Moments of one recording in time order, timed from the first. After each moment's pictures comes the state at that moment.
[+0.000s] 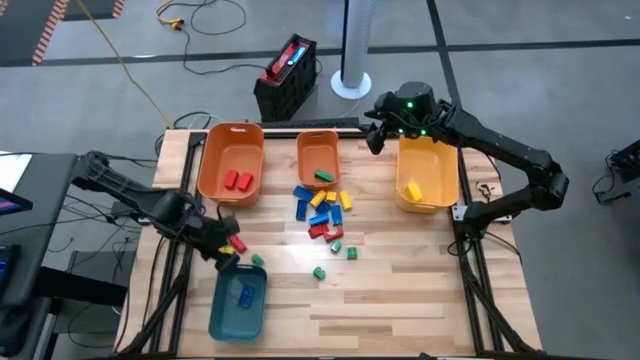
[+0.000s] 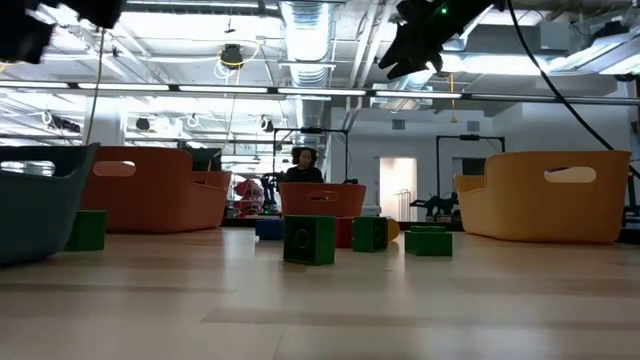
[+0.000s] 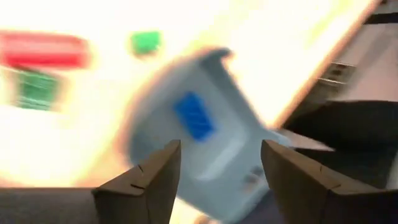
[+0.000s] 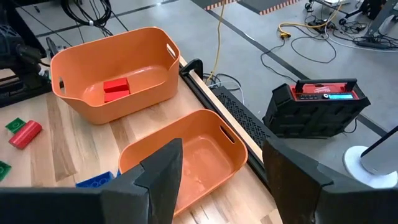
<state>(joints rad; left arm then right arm) -0.42 1.00 0.96 -0.99 0.10 -1.25 -0.55 1.33 1.33 -0.47 -0.03 -0.01</state>
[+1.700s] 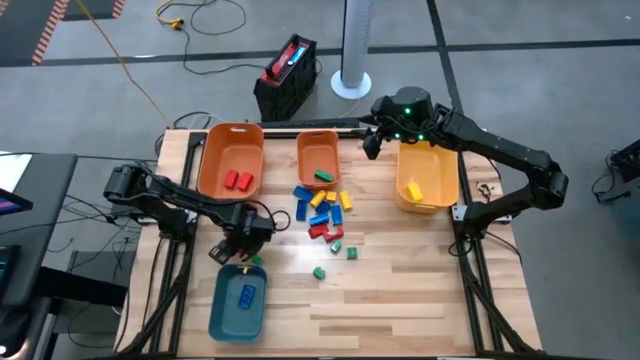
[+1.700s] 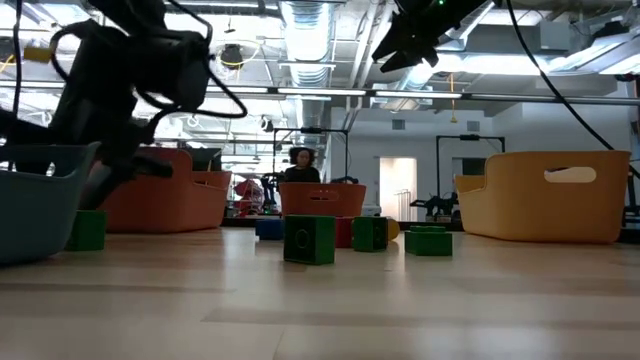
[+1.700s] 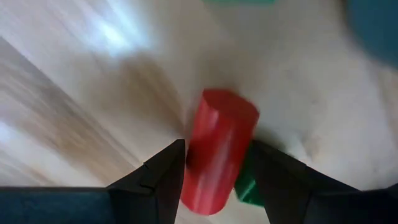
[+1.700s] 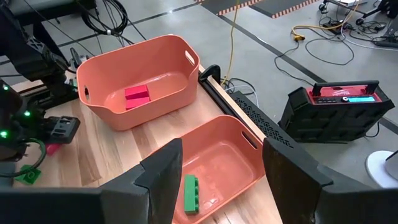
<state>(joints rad) -0.13 1.52 0.81 -0.98 0.05 0.49 -0.49 1.33 1.32 -0.45 -0.03 0.06</state>
